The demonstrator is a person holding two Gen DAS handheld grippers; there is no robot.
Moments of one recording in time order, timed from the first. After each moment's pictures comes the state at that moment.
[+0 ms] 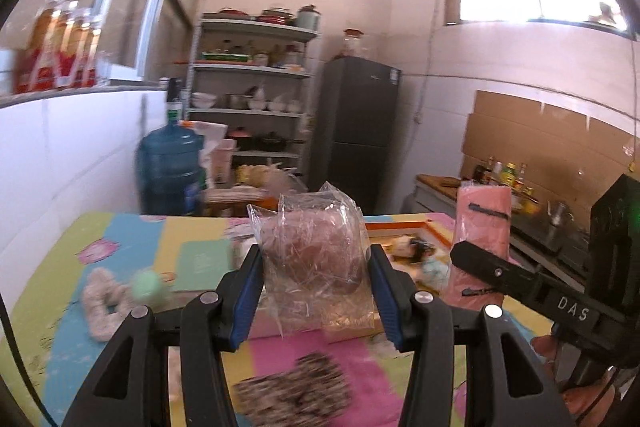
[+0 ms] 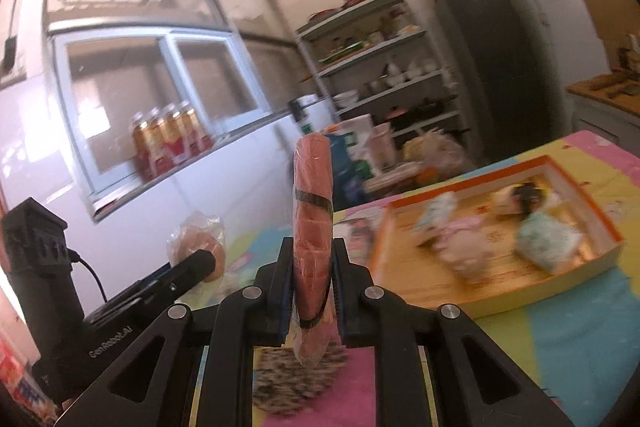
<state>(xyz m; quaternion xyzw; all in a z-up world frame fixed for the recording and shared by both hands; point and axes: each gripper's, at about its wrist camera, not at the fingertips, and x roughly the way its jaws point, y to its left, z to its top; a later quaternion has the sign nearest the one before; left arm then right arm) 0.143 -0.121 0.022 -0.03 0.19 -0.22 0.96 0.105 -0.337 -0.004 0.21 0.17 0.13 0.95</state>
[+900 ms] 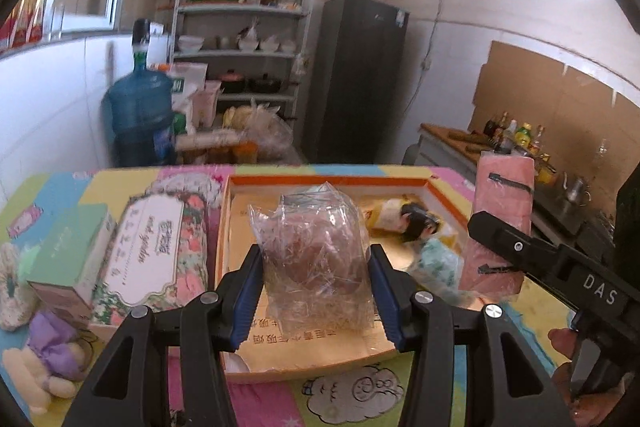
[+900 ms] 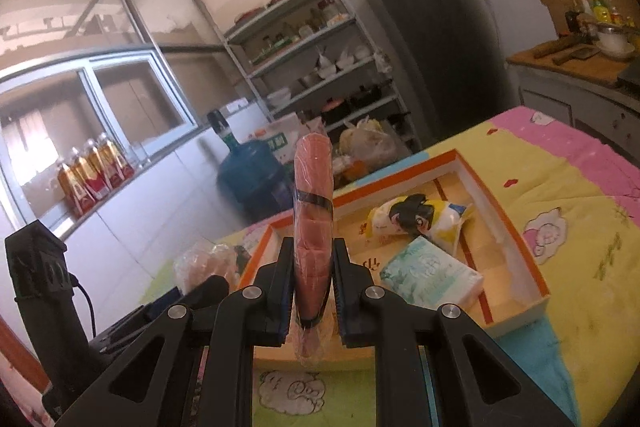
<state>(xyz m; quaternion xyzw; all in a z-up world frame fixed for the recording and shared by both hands) 0.234 -0.244 -0.042 -0.02 0.30 -0.20 0.93 0.183 -0.453 -0.044 0.25 0.23 0.06 0.94</state>
